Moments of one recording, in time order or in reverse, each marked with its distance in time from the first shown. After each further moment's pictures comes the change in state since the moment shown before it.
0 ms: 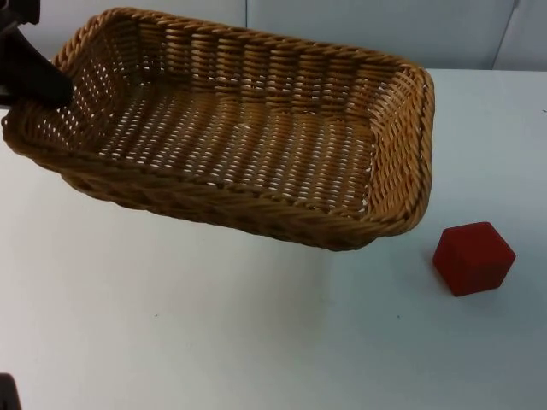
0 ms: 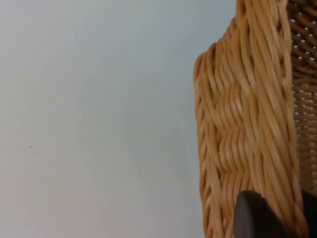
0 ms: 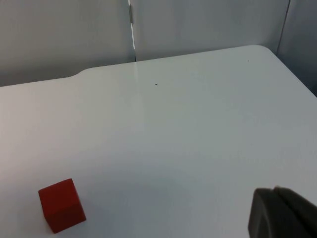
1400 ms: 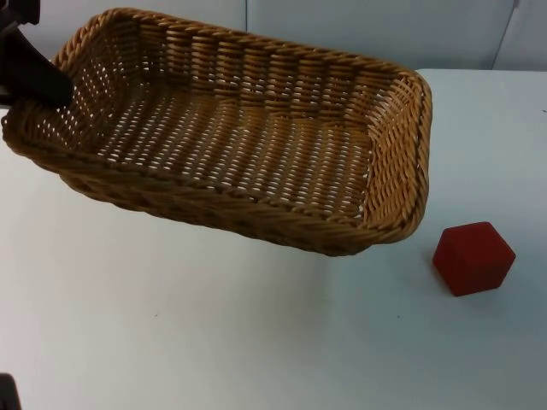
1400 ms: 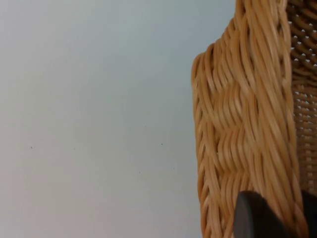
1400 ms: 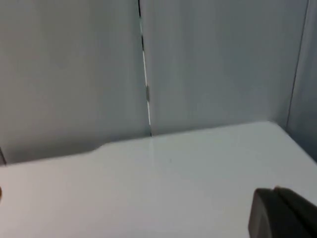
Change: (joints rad) right arm 0.000 0.002 0.000 0.014 -0.255 0.000; left arm 0.000 0.000 0.000 0.000 0.000 0.005
